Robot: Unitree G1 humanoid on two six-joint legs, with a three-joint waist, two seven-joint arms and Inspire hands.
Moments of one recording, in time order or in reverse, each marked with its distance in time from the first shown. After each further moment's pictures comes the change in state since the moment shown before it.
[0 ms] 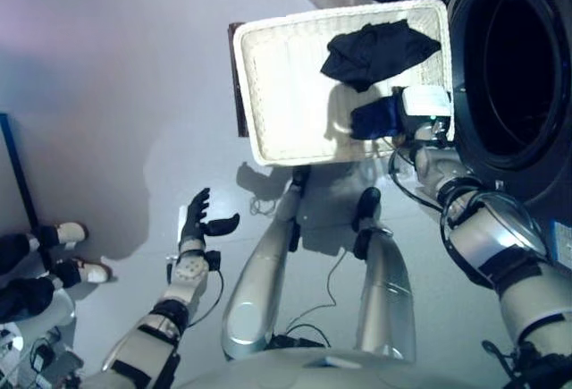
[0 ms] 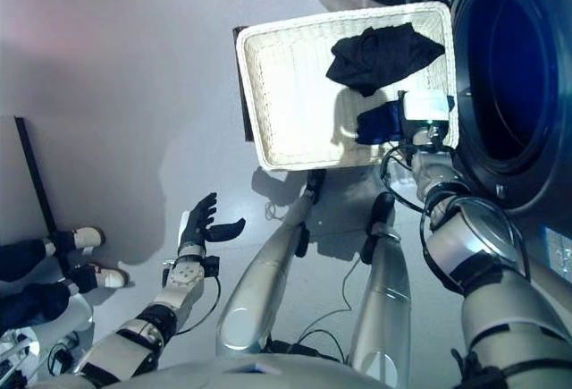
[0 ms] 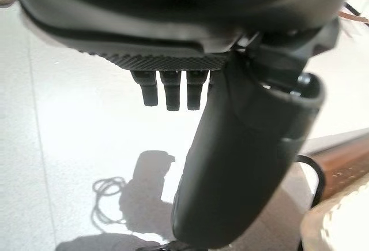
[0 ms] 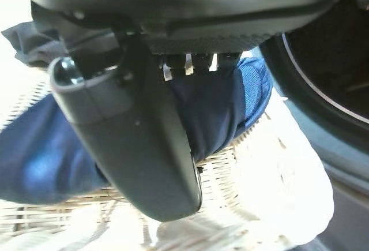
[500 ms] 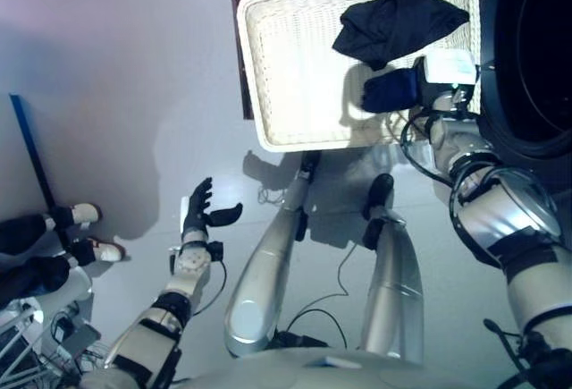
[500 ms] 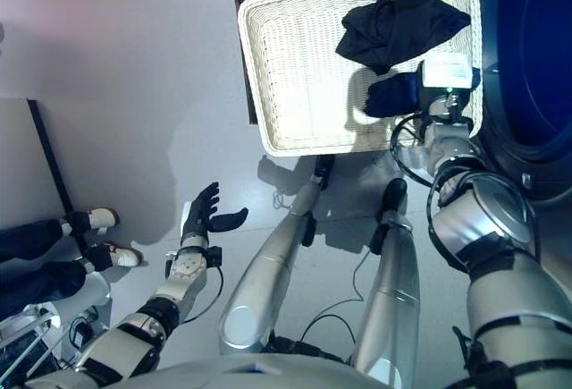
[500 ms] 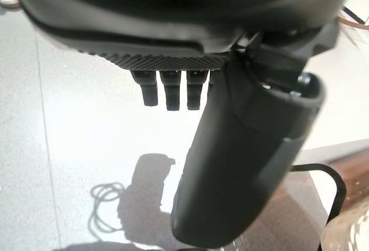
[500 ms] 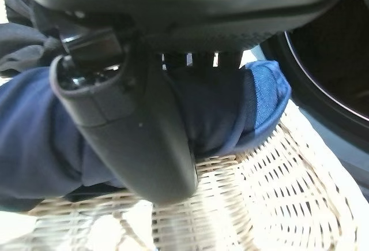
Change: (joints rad) left arm -0.024 -0.001 -0.008 -0.028 -0.018 -0.007 -0.001; right arm -0.118 -0.051 -0.004 0.032 0.018 0.013 0.021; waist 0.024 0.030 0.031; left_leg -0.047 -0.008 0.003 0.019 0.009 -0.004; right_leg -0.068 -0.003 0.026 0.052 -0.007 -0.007
